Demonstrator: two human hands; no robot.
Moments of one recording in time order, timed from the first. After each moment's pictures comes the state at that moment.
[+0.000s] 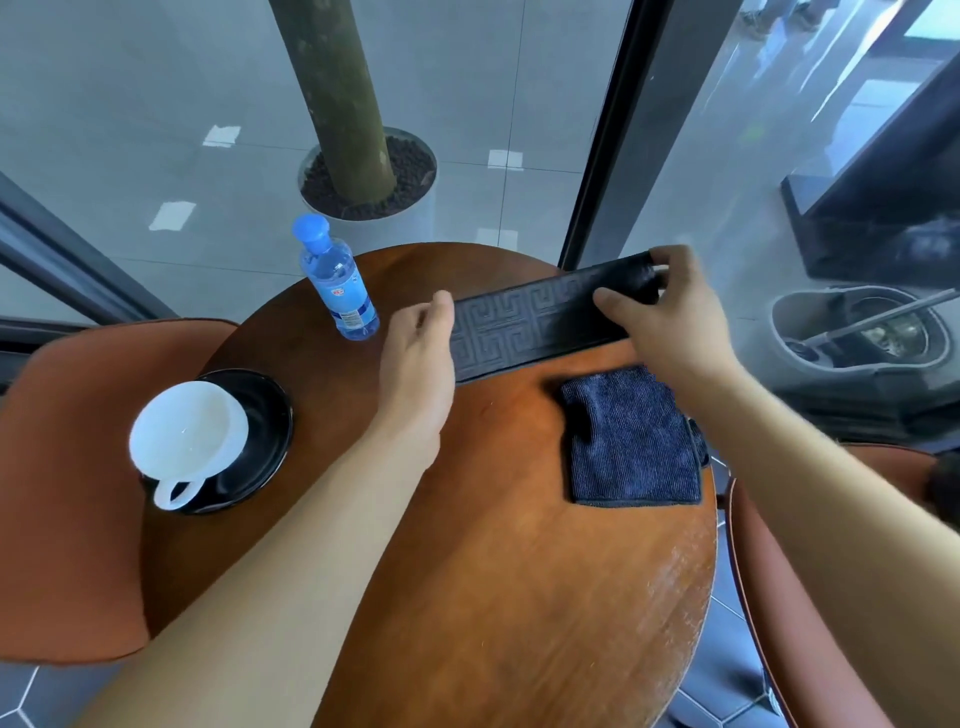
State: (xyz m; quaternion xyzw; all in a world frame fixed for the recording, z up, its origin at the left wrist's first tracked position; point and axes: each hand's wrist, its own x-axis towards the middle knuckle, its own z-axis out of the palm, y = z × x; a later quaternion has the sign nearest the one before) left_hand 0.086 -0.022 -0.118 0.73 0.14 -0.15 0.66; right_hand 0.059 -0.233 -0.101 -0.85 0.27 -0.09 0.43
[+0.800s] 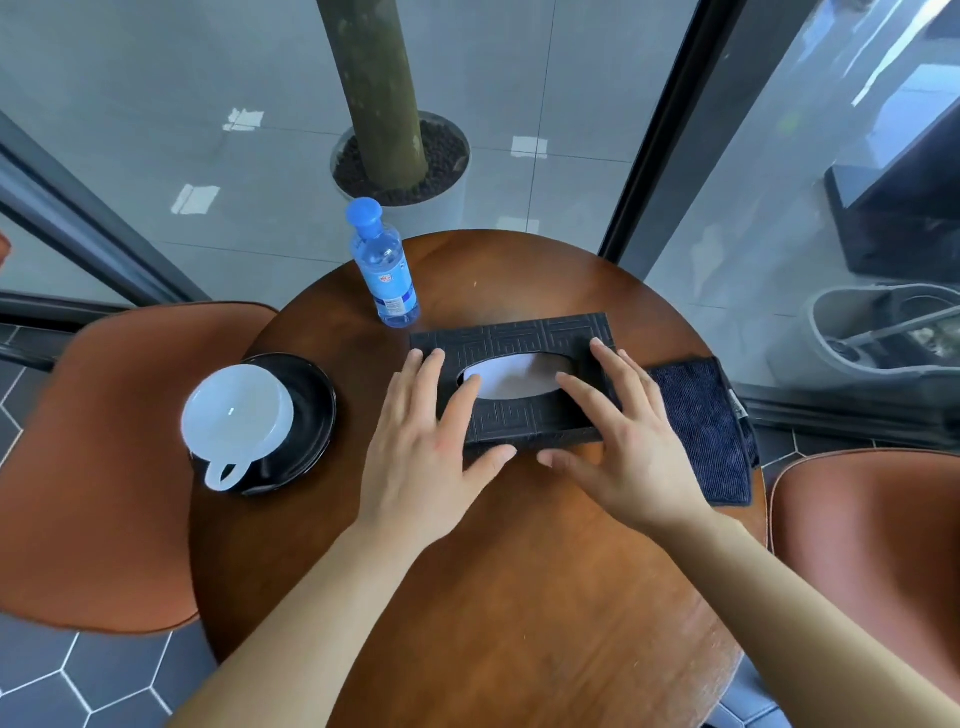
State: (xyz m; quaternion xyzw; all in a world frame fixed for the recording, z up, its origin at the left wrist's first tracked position) left_hand 0.037 0.056 -0.185 0.96 -0.23 0.03 0.14; right_hand -0.012 -0.172 -0.190 -0.96 0.00 -0.06 0.28
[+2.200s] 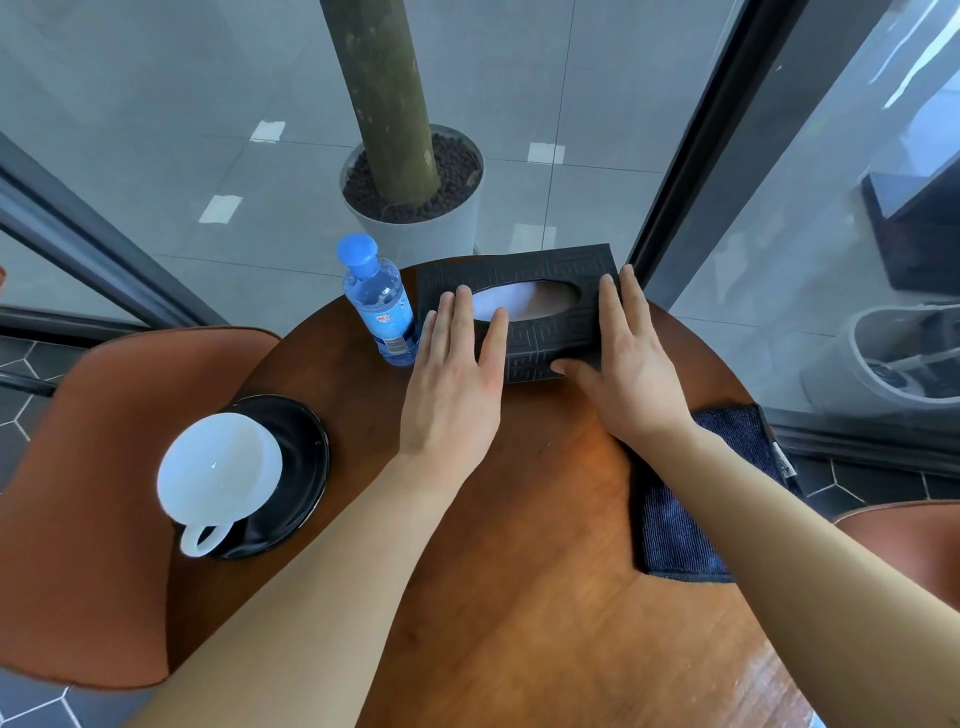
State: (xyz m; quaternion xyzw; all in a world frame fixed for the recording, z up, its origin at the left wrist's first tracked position) left_hand 0.141 0.002 -0.204 0.96 -0.24 0.13 0.08; right_hand 0.119 -0.185 -0.194 -0.95 0.09 -0.06 0.28
